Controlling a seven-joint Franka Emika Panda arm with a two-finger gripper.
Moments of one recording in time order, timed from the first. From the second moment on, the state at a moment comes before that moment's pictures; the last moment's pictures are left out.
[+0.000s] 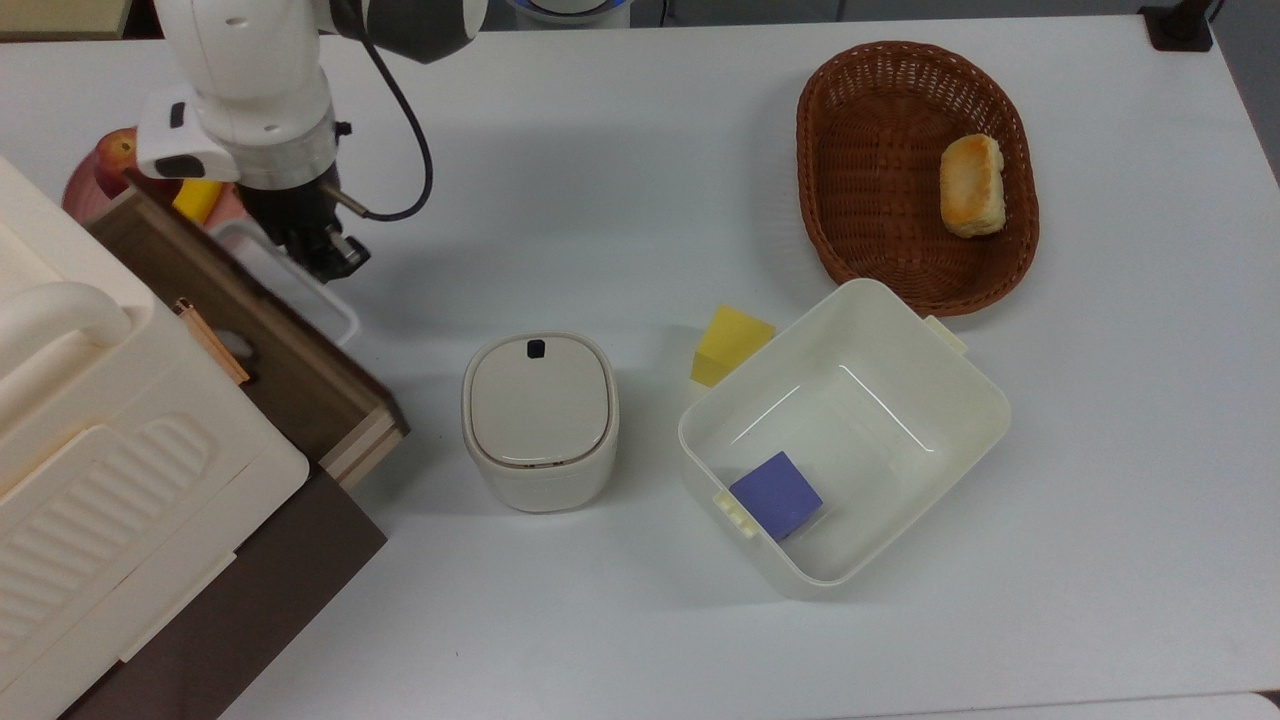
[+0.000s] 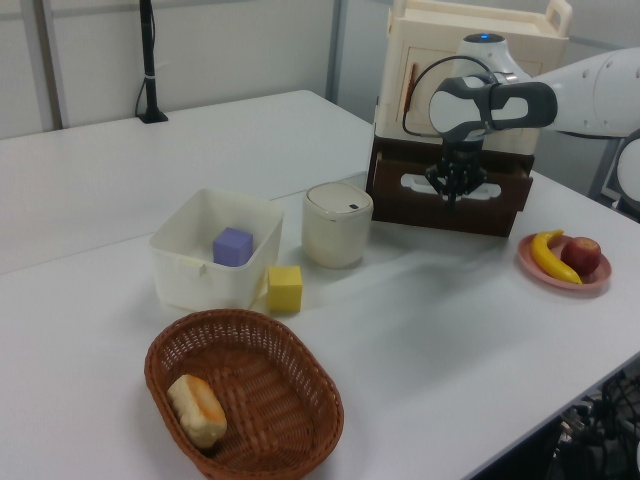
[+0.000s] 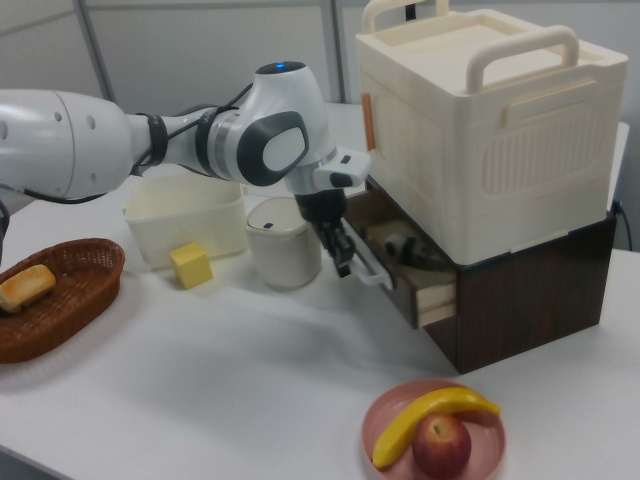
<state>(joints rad) -0.17 0.35 -0.08 -1.63 -0.11 2.09 0.42</state>
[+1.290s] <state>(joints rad) -0.18 0.33 -0.05 -1.50 -0.04 1.93 0.23</state>
